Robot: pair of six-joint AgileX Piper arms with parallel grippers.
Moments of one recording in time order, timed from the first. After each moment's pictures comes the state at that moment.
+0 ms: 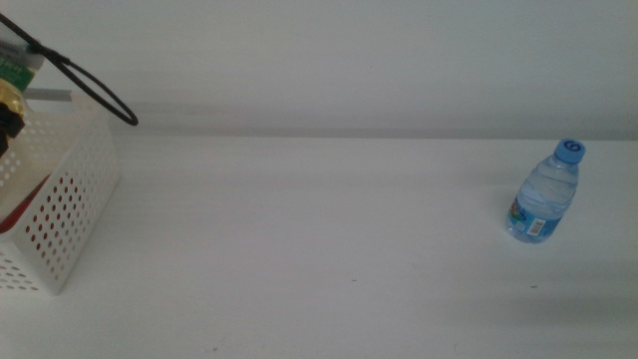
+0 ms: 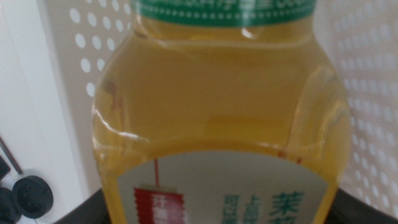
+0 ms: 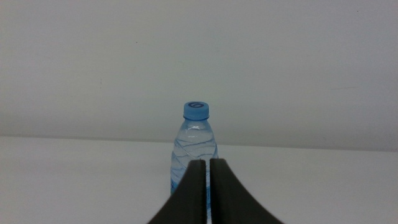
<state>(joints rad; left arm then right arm) 0.27 1.83 -1.63 0.11 1.15 0.47 0.02 0.00 0.00 -0.09 0.10 0.01</state>
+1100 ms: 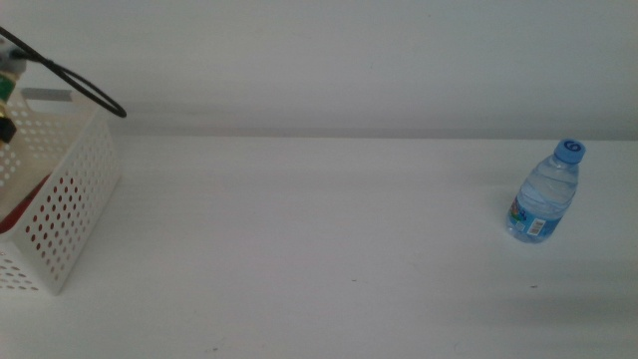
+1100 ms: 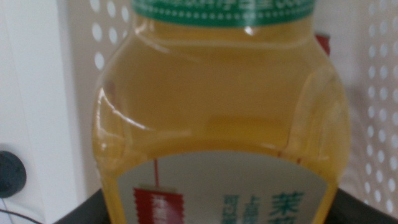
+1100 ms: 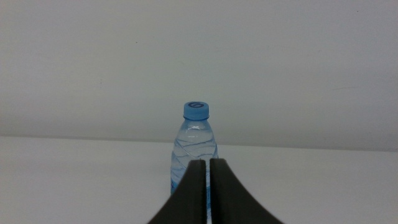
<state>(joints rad) 0.33 1.86 -1.62 0.08 1.12 0.40 0.02 0.00 0.00 -0.09 0.10 0.01</state>
